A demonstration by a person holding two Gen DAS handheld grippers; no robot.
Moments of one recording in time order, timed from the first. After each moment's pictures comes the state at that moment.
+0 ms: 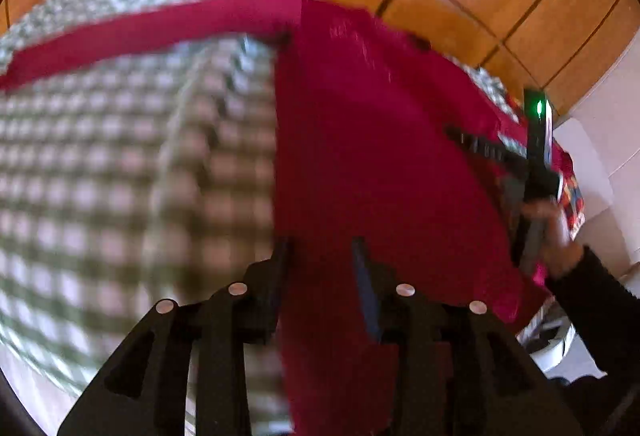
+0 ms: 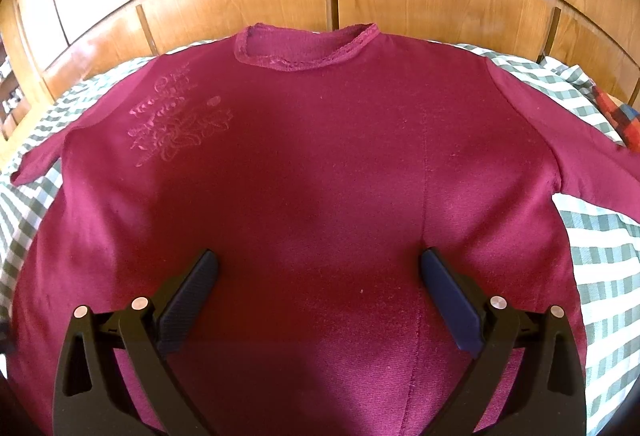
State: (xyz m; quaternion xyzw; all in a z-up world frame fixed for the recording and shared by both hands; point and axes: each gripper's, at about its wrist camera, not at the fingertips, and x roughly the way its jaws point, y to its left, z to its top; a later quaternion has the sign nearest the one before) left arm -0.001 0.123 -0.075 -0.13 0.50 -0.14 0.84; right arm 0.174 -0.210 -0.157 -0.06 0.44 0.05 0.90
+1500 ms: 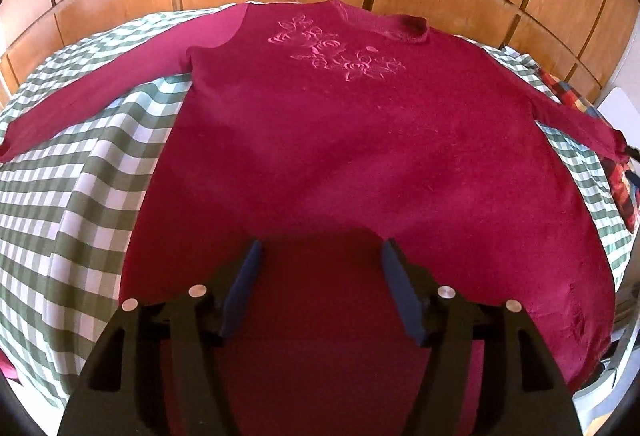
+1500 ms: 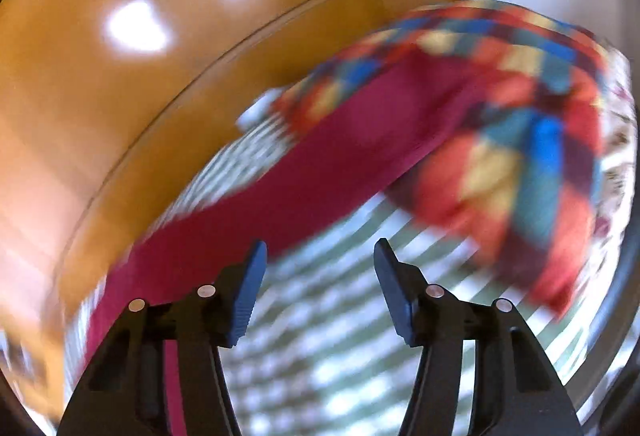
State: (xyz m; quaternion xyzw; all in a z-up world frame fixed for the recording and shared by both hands) left arm 0.045 0.007 -0.080 -0.03 0.48 -0.07 0.88; right arm 0.057 -0.567 -0.035 0.27 0.30 -0.19 0.89
